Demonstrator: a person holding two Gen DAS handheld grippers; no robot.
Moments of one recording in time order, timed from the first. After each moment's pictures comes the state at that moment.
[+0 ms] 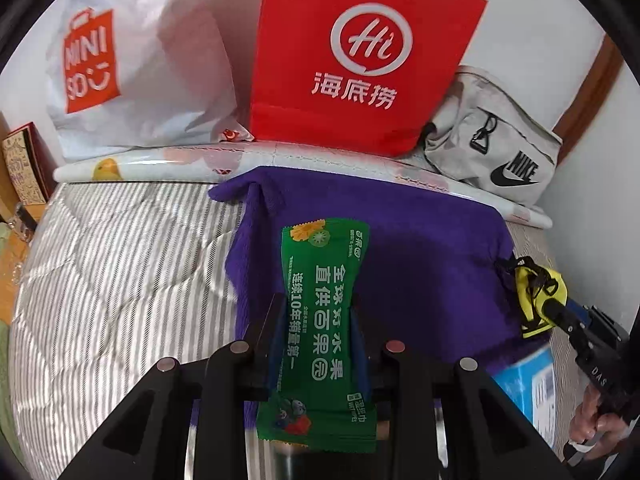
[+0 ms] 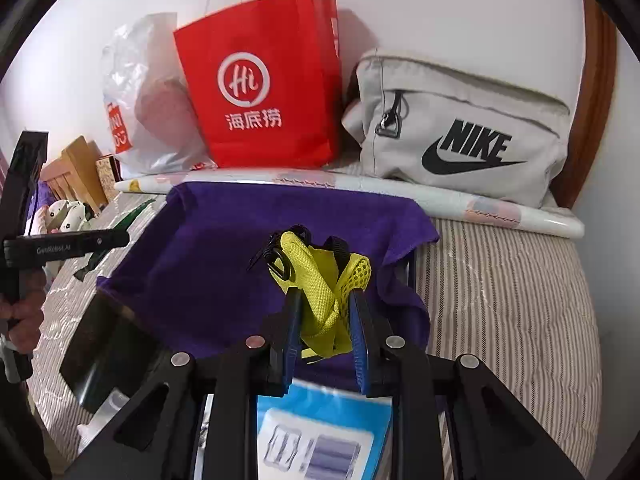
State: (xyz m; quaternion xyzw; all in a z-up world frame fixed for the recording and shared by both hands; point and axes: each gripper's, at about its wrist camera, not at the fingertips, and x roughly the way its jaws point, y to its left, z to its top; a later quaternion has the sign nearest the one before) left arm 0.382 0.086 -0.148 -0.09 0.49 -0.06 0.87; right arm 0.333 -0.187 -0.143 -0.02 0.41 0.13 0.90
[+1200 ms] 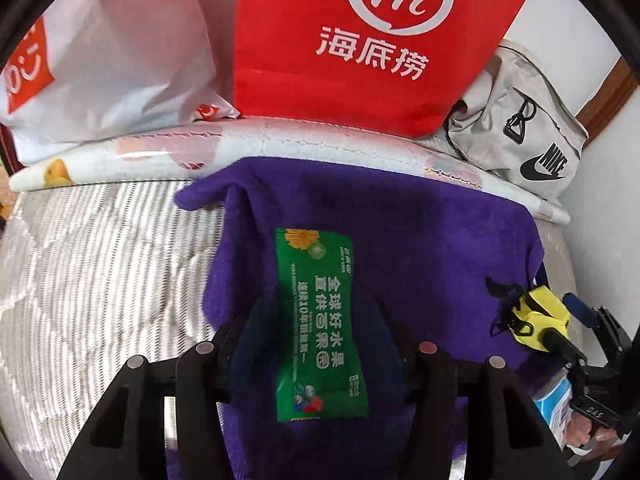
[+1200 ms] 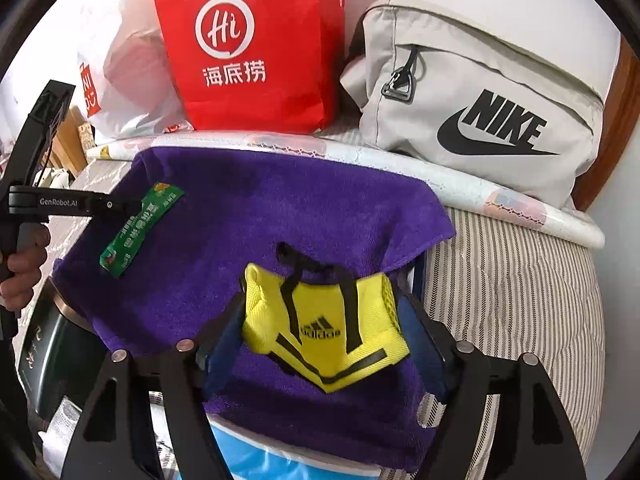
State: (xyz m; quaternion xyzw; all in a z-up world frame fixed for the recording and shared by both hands) left arm 0.437 0.079 -0.184 -0.09 0.53 -0.06 0.84; right arm 0.375 -0.179 -0.174 -0.05 0.45 0.12 0.88
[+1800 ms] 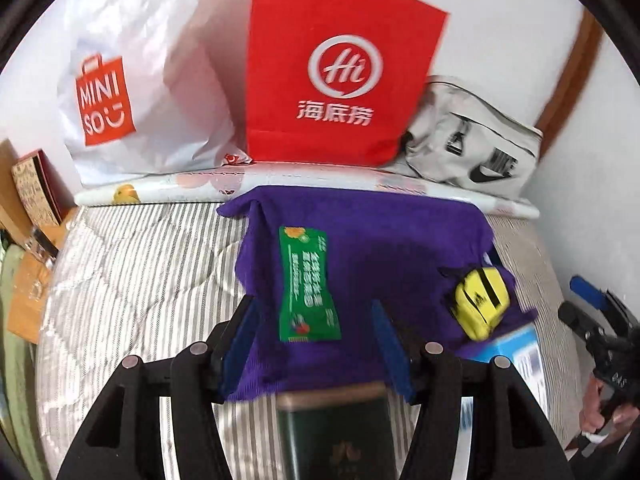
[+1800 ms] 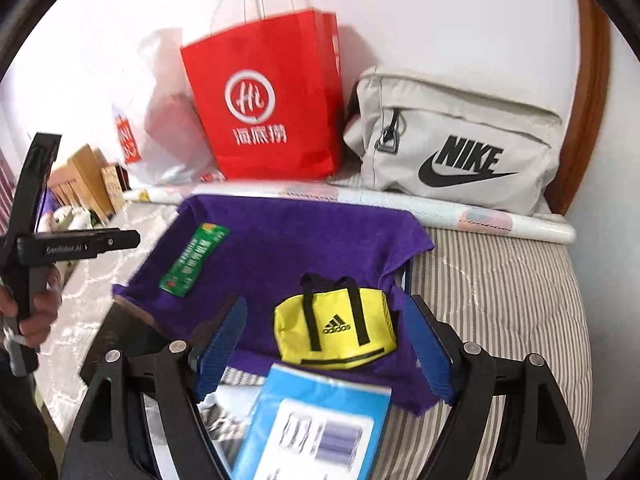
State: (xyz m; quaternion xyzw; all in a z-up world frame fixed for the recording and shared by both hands) left arm 0.335 0.082 -0.104 -0.05 0.46 -0.06 0.88; right arm 0.299 -0.193 -0.106 0.00 0.39 0.12 0.91
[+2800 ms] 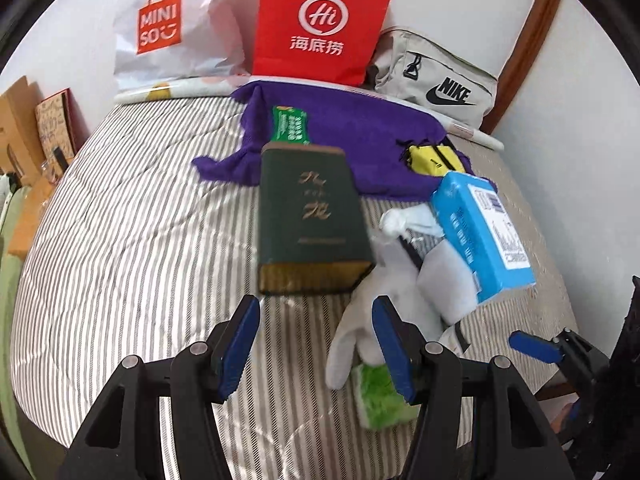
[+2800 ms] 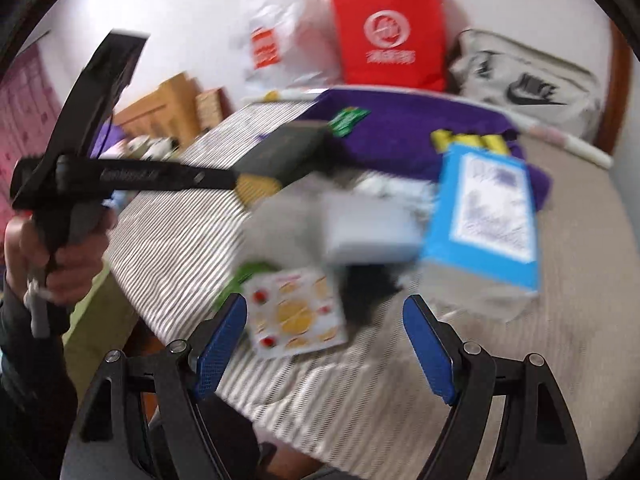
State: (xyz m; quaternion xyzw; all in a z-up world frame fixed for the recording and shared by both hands) left arm 0.153 0.074 -0.146 -0.07 0.48 -0.07 0.87; right arm 0.091 -0.124 -0.167 -0.03 0.44 0.26 0.86
